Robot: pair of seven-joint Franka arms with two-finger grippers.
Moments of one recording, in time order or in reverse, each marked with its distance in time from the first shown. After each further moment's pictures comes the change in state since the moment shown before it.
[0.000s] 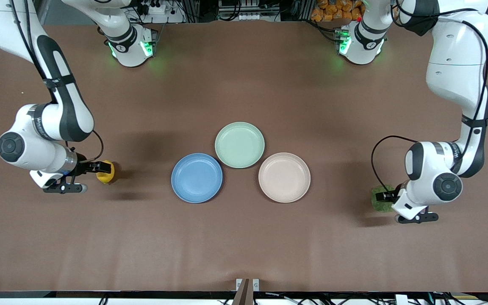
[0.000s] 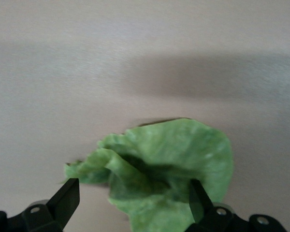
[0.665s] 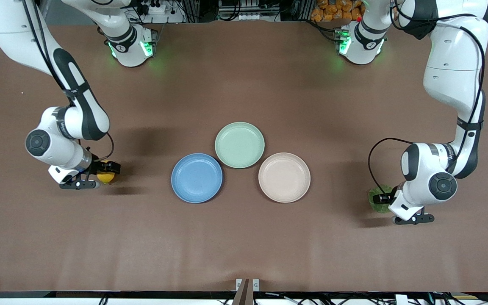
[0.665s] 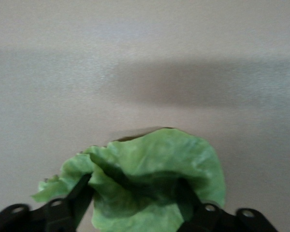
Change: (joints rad) left arm -0.007 0.023 -0.021 -0.003 -0.014 0.059 -0.003; right arm 0.000 0.073 0.000 -0.119 -0.015 0.253 -0.006
